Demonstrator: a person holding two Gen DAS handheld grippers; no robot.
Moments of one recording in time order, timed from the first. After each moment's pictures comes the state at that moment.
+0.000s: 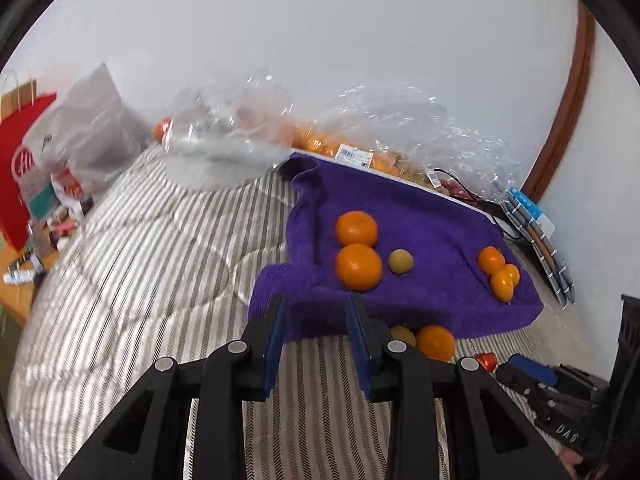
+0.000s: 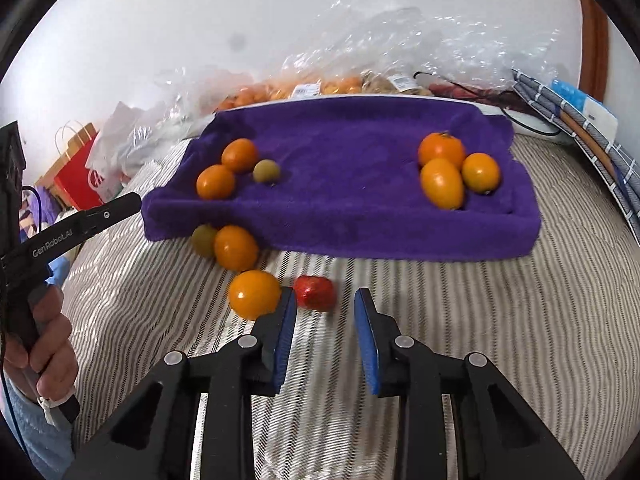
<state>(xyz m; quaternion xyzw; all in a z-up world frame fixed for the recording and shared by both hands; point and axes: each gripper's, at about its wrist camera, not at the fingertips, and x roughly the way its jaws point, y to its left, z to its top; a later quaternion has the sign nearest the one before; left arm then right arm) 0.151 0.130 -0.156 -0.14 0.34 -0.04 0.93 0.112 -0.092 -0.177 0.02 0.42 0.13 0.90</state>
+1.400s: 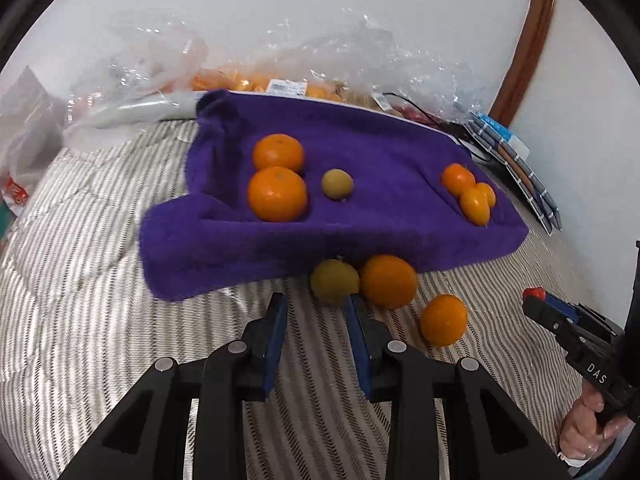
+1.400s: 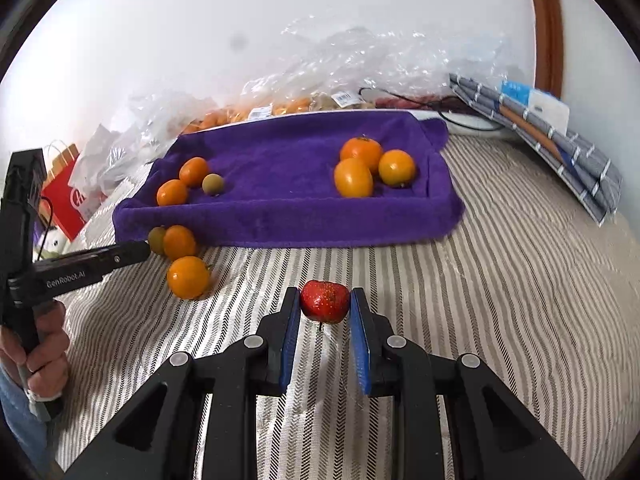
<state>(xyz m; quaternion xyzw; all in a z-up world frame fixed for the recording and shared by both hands) 0.160 0.070 -0.181 -0.07 0.42 -0.12 0.90 0.091 -0.154 -0.181 0.04 0.38 0.09 0.92</state>
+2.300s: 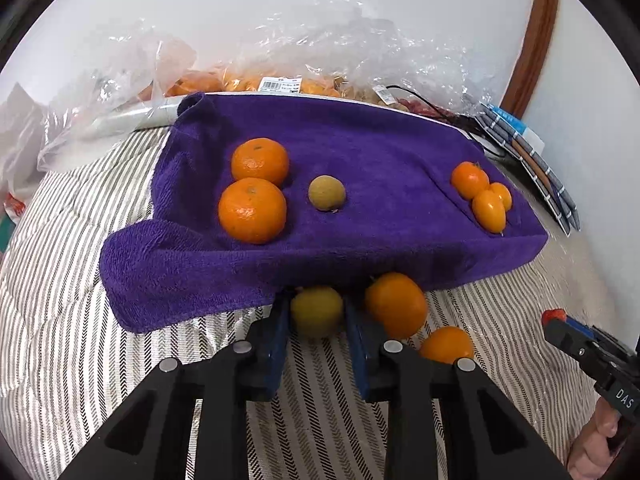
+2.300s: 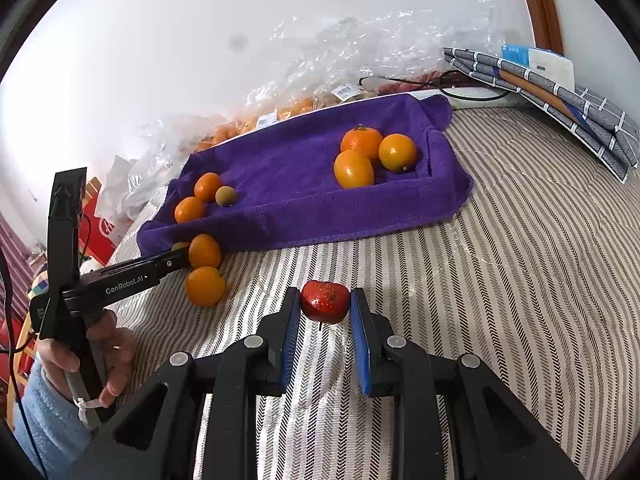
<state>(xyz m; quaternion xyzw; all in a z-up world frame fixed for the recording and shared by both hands) 0.181 0.049 -0.185 -0.05 0.42 -0.09 0.90 0.092 -0.177 -0.188 0.12 0.38 0.13 0.91</state>
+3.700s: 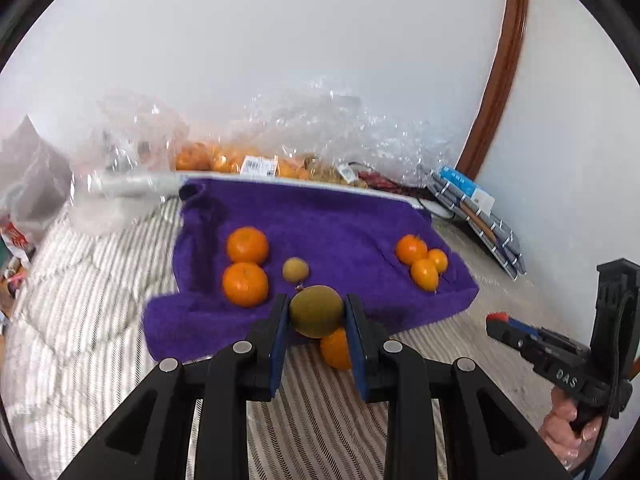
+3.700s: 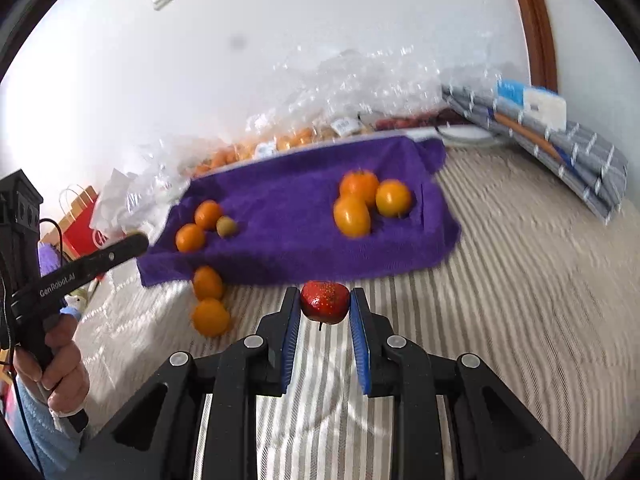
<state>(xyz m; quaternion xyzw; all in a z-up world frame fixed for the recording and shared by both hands) 0.143 0.069 -0.114 -0.08 0.32 -0.14 0.93 0.094 -0.176 -0.153 0.10 0.34 0.12 0.93</state>
